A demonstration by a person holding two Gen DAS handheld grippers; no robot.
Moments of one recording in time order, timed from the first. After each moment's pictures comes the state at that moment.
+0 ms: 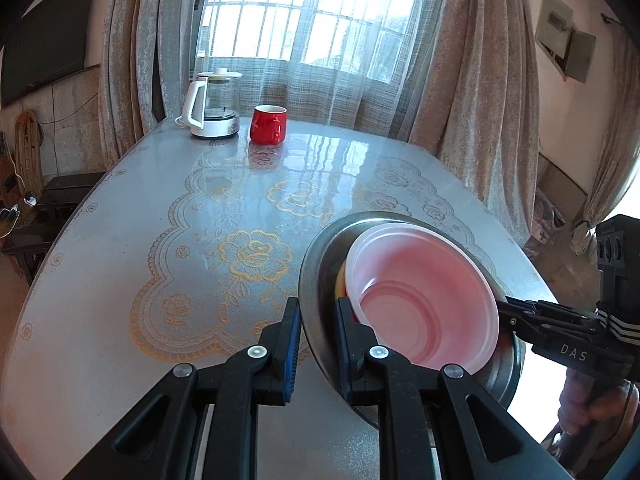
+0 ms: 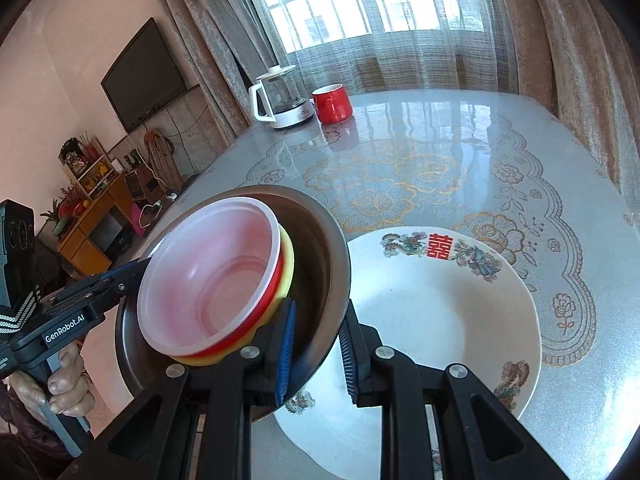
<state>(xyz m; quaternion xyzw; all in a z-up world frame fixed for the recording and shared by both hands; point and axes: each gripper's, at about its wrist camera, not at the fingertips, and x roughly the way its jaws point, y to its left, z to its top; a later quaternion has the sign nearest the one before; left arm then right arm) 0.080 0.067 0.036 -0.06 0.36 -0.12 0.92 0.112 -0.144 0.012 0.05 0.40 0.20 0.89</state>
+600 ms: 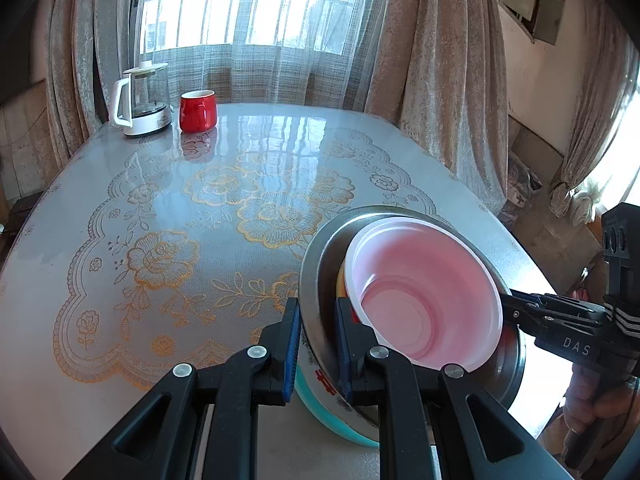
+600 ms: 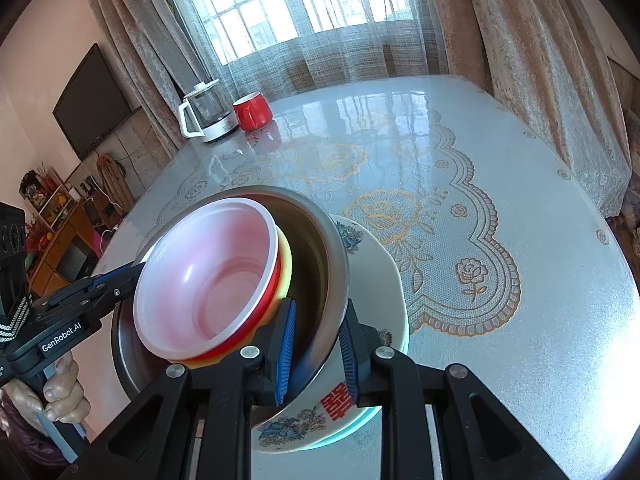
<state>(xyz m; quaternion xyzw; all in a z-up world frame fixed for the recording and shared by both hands) 0.111 -0.019 0.018 -0.03 0.39 -0.17 0.90 0.107 -0.227 0.001 0.08 0.41 0.11 0.90</state>
